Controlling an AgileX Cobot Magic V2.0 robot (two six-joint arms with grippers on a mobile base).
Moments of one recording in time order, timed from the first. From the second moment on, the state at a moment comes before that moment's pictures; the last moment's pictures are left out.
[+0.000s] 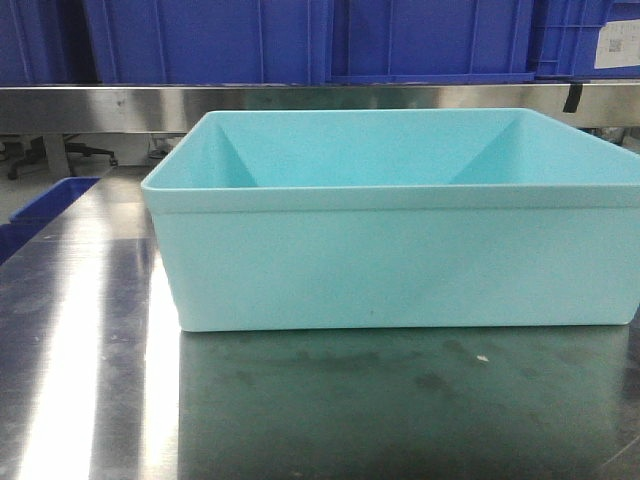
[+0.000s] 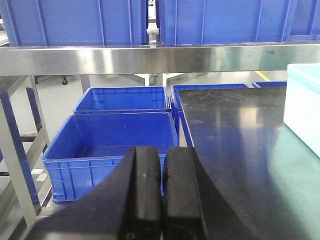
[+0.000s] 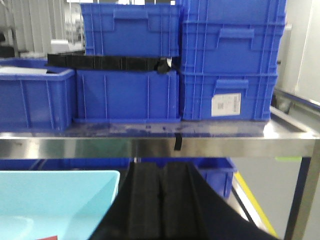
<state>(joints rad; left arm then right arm) -0.02 -0.01 0.01 0.01 0.13 -0.02 -0.04 0.25 -0.54 0.02 0.30 0.01</state>
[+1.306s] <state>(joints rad) -0.02 -0.01 0.01 0.01 0.13 -0.02 0.42 1.56 -1.34 0.03 0.90 0.02</state>
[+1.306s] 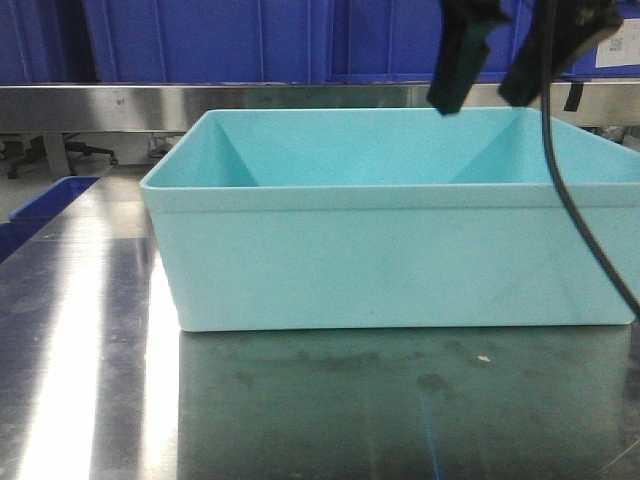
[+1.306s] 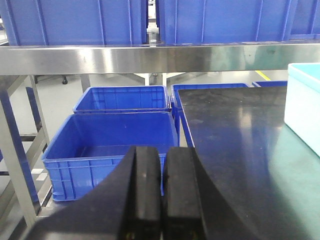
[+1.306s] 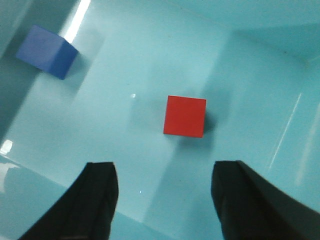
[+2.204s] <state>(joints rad) -0.02 -0.01 0.01 0.01 0.13 -0.02 0.40 1.87 -1.34 0.00 0.74 0.02</state>
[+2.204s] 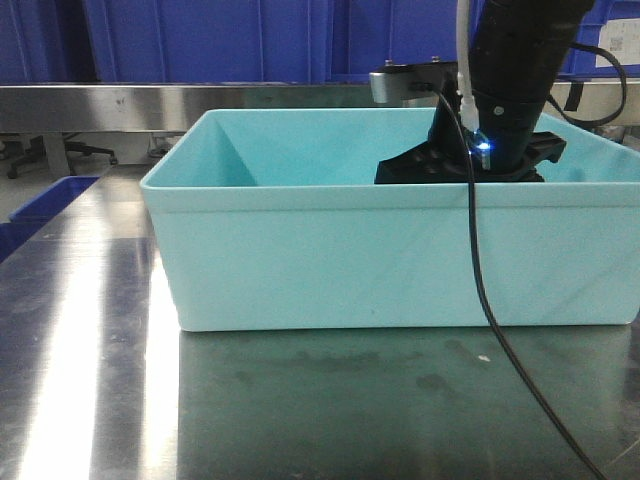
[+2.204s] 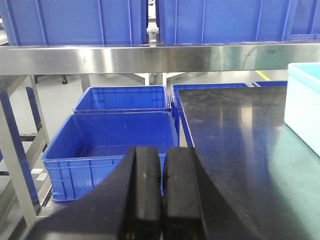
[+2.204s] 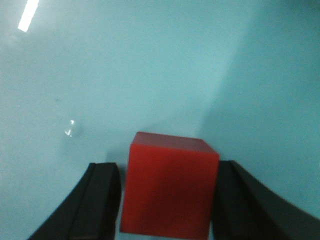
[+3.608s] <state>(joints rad) -0.02 -0.01 0.01 0.01 0.13 -0.02 0.40 0.35 -0.63 0.03 0.55 0.02</state>
